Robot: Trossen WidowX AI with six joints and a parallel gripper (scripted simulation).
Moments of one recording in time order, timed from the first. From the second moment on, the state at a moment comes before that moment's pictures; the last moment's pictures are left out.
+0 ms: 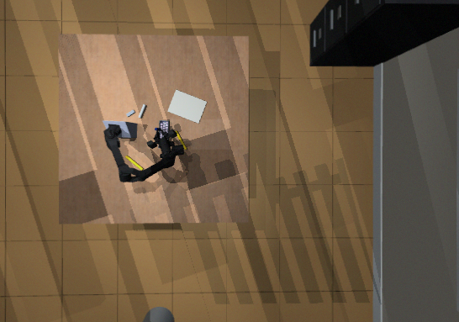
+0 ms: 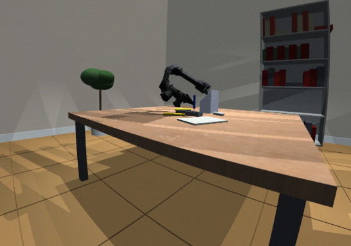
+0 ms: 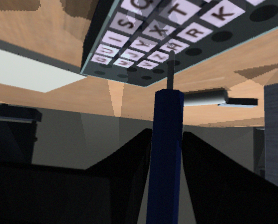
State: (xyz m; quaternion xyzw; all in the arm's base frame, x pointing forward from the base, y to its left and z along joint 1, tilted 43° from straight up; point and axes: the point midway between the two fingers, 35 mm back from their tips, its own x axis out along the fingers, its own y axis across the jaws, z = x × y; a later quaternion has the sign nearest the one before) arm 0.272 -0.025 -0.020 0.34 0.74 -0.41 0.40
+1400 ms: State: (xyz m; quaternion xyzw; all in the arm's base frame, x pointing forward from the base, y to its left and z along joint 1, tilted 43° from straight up) arm 0.271 -0.005 0.002 0.34 0.75 -0.41 0.41
